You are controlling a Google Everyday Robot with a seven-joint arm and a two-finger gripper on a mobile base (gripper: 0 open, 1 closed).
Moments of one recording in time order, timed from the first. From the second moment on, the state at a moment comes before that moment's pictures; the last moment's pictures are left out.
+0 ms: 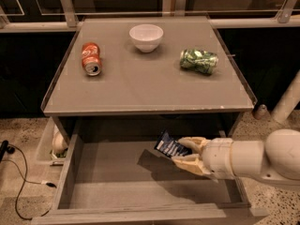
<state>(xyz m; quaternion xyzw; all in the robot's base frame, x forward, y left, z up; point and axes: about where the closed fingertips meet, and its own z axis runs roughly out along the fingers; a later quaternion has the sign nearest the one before) 0.433 -0.105 0.720 -0.46 0.74 0.24 0.42</state>
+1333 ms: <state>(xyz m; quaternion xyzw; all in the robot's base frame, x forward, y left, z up) 0.429 -0.088 0.891 -0.58 0.68 0.17 0.42</state>
